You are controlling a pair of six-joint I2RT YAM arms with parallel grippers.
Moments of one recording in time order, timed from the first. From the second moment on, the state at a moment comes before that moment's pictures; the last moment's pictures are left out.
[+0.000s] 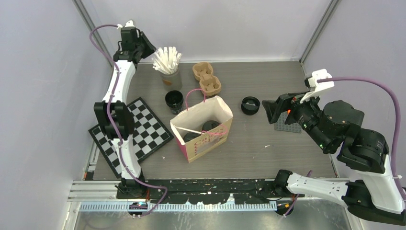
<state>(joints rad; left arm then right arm) -0.02 2.05 2.08 -0.44 0.09 -0.52 0.99 0.85 1.62 -0.97 0.61 0.21</state>
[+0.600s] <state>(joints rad) -0.02 2.01 2.08 -0.41 0.14 -0.50 0.99 0.81 1.62 -0.98 0.62 0.22</state>
